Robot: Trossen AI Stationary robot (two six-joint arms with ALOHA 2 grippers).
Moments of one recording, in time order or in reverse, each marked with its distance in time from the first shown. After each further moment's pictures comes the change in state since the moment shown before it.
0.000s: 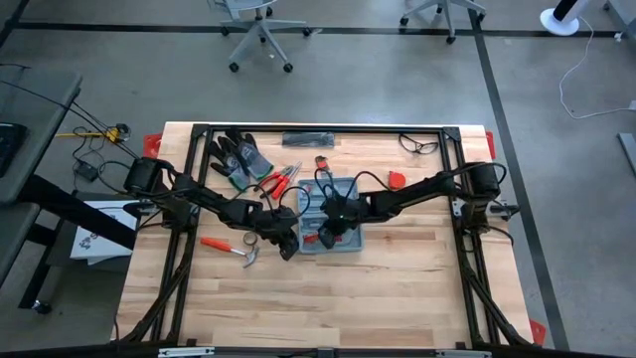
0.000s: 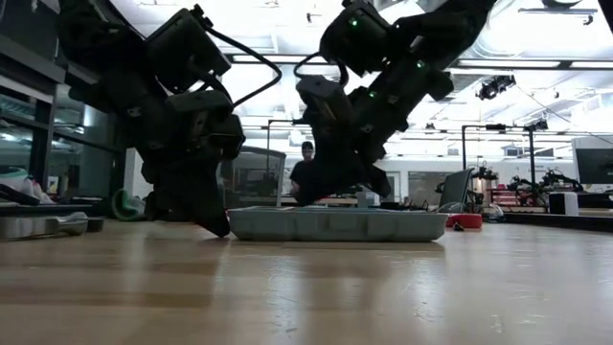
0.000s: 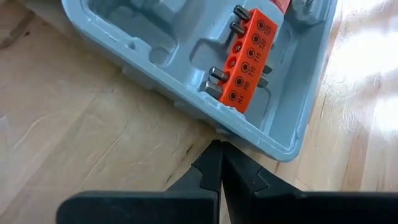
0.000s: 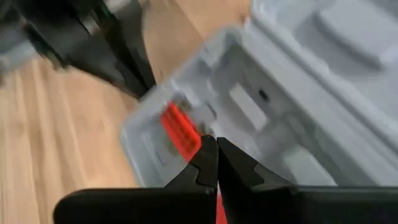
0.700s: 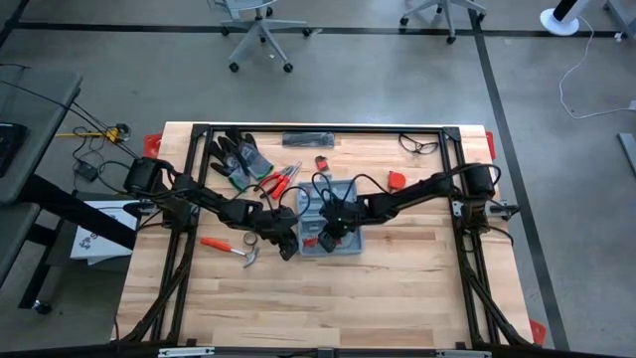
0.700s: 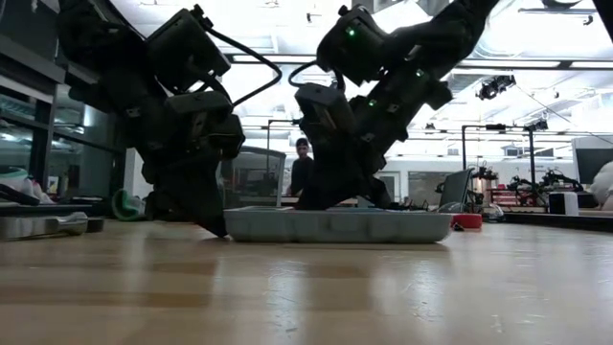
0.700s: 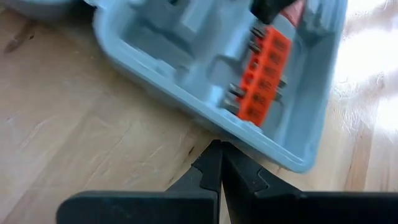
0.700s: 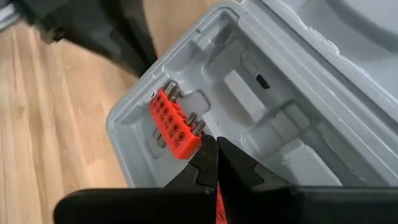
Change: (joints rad) left arm 0.001 -0.001 0.000 -0.006 -0.008 0.010; right arm 0.014 0.042 0.000 0.028 -0.060 0.004
